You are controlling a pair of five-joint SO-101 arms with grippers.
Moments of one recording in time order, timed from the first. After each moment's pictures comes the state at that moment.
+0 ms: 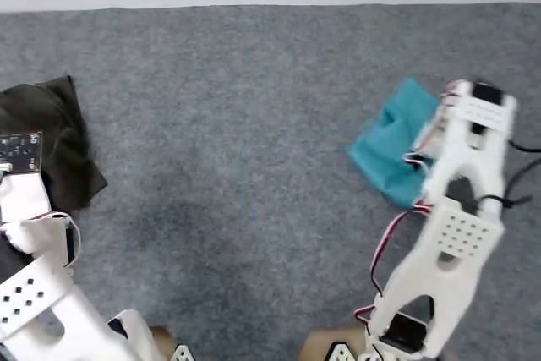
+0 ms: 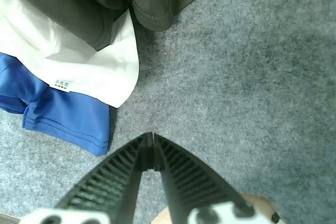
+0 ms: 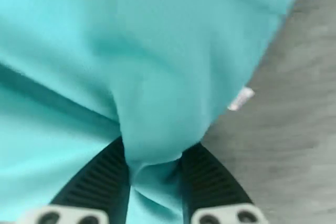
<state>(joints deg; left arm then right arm) -42.9 -49.5 33.3 99.2 -23.6 21.7 43.7 -33.8 87.9 -9.9</state>
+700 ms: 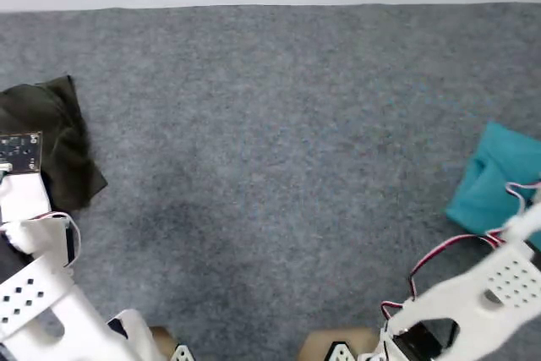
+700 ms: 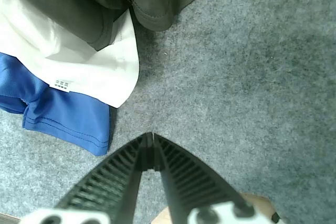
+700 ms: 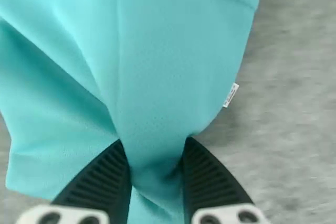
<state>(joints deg) -42.9 -49.5 33.3 99.2 -23.6 50.0 36.2 -33.7 83.3 24.7</state>
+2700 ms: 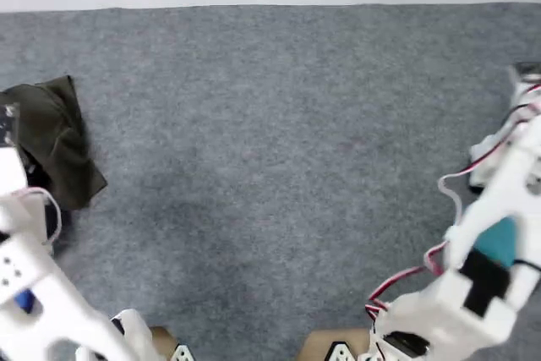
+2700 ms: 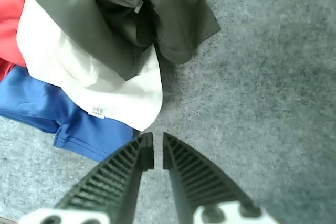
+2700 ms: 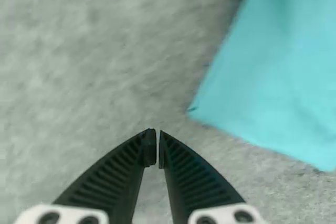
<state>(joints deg) -42.9 -36.7 17.3 99.4 -23.6 28.7 1.7 -9.5 100.3 25.0</state>
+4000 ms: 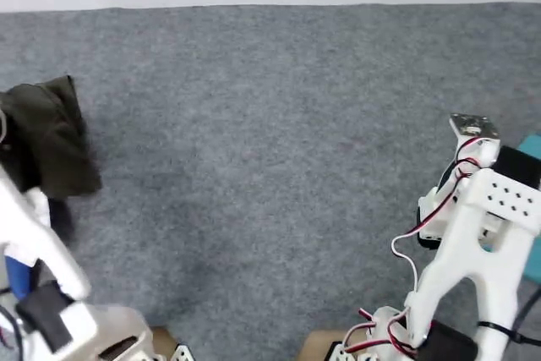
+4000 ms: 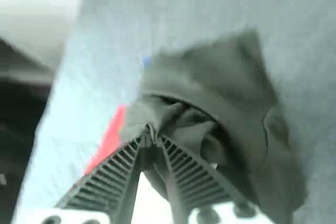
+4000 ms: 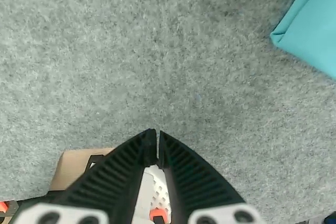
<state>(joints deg) -39.3 -6.9 -8.7 67.9 -27.6 23.8 -22.1 22.3 100.4 19.8</state>
